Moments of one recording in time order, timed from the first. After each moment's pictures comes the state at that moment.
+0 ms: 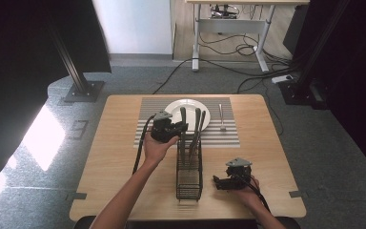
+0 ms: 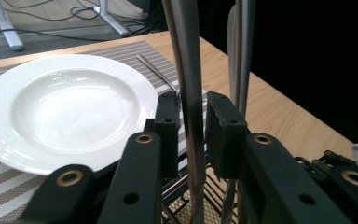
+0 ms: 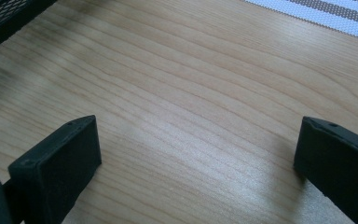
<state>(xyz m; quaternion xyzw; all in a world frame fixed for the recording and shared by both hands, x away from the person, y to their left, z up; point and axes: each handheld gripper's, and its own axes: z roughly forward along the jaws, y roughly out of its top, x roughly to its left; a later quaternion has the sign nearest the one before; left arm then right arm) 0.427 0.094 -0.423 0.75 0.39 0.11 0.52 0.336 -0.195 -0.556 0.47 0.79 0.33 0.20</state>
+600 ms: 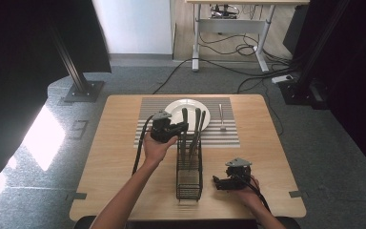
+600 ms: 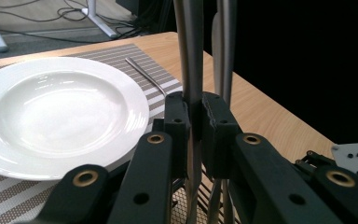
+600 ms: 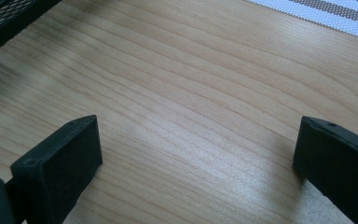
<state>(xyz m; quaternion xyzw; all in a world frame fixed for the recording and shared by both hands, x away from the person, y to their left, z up) 0.424 0.094 -0.421 0.76 0.37 0.09 0.53 0.335 -0.194 -0.556 0.47 0.79 0.34 0.19</state>
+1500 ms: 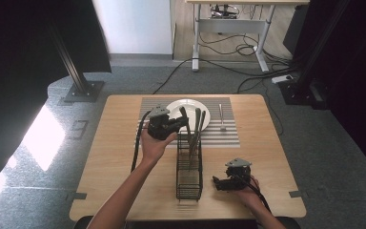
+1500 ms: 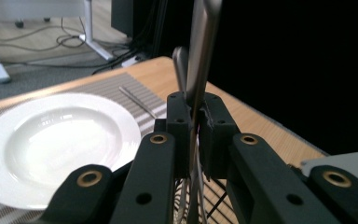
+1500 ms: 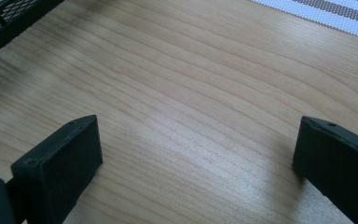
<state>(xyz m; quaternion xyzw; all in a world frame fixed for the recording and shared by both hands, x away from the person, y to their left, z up) 0.408 0.101 -0.377 0.75 0.34 0.13 0.56 0.335 -0.194 -0.556 0.46 0.80 0.34 0.19</state>
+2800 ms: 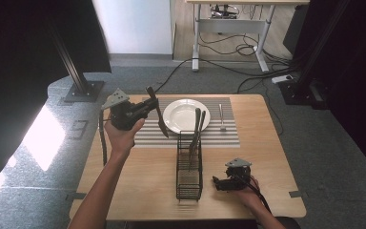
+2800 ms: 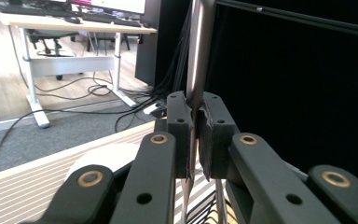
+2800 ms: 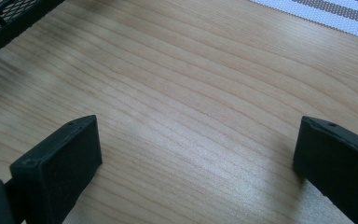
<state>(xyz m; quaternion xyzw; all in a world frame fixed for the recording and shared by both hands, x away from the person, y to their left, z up) 0.385 0.181 -0.318 0.69 0.34 0.19 0.61 0.334 -0.194 -0.556 0.47 0.80 0.34 0.19</state>
